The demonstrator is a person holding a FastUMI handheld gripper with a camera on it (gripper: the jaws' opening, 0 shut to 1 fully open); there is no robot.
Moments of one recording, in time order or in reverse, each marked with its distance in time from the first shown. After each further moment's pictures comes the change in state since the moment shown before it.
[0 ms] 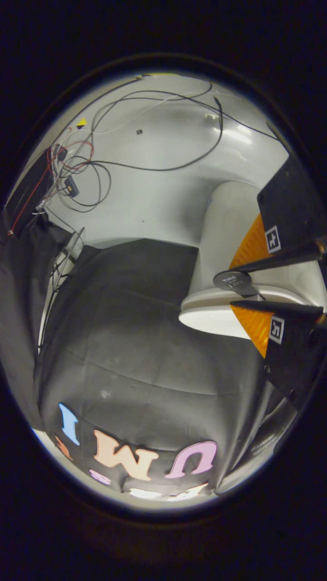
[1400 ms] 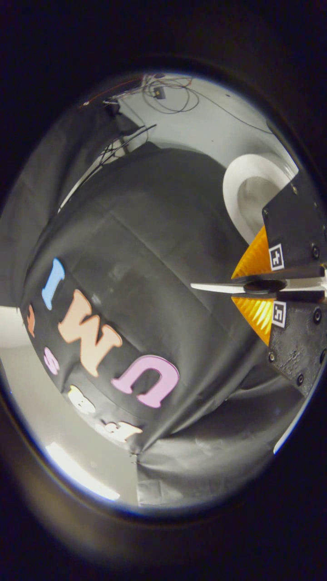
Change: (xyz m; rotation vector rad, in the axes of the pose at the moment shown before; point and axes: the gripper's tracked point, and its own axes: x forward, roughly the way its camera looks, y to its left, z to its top) arm -0.057 0.277 -0.059 -0.640 -0.149 0.288
